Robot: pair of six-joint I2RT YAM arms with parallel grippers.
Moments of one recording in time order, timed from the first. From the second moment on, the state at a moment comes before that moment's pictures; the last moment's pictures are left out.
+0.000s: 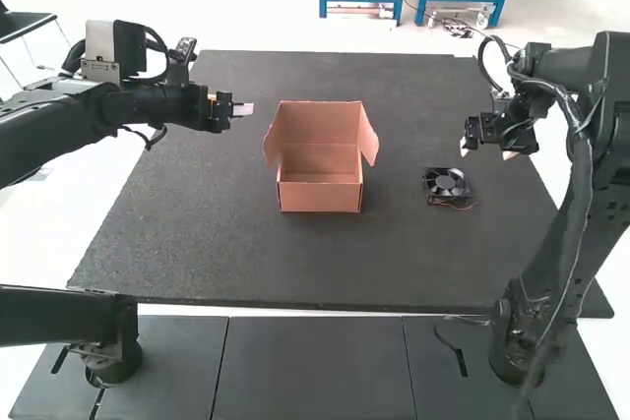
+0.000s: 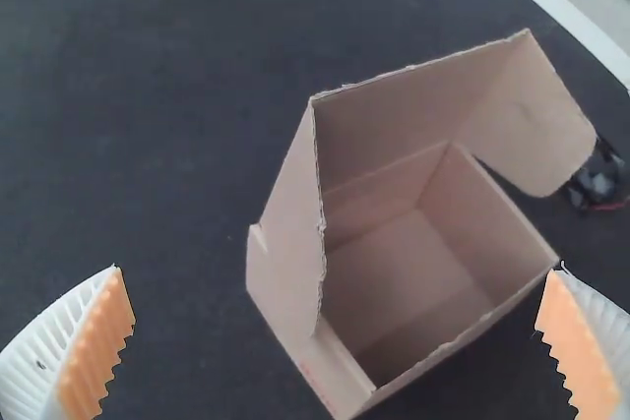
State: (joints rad) left arm -0.13 1.09 0.88 -0.29 0.47 0.05; right arm -0.13 1.77 1.29 -0.73 -0.11 -0.16
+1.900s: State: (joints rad) left arm -0.13 1.09 0.88 -0.25 0.48 0.03; right arm -0.15 2.07 1.39 -0.83 -0.04 -0.13
